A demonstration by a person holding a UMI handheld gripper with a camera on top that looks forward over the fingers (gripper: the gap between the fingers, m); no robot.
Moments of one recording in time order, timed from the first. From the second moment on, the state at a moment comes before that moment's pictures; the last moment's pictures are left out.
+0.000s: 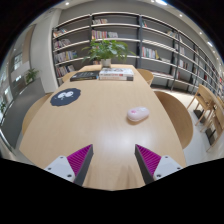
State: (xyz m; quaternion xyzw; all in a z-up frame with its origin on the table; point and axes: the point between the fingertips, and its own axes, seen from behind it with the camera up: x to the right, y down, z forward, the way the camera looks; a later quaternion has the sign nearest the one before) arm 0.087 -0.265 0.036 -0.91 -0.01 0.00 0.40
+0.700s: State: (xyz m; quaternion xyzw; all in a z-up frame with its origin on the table) arm 0.154 -0.063 -0.011 -0.94 0.01 0.01 0.35
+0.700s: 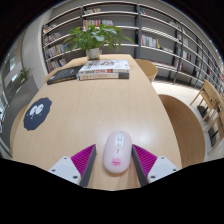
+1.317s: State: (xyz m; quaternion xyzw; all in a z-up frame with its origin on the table) arm 0.122 -0.019 0.082 -0.92 0.06 -0.04 0.38
